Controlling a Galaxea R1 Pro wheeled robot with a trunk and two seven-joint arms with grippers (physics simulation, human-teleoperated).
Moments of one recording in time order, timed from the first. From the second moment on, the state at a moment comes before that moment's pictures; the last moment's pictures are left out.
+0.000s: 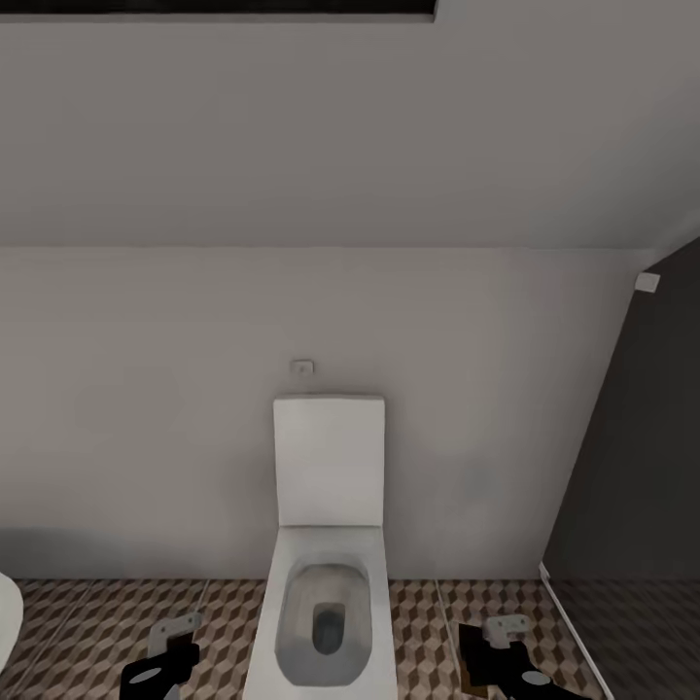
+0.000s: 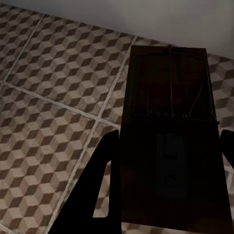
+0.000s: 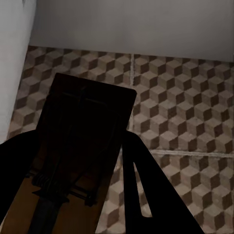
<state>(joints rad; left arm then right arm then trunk) -0.33 0.12 -0.16 -0.53 0.39 0.10 0.39 -0.57 -0.07 -0.78 0.03 0.86 -0.22 0.00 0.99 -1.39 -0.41</state>
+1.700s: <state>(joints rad) -0.33 0.14 -0.16 -0.50 0.39 0.11 0.35 -0.57 -0.06 -0.78 0.03 0.84 -0.22 -0.06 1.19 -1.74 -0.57</state>
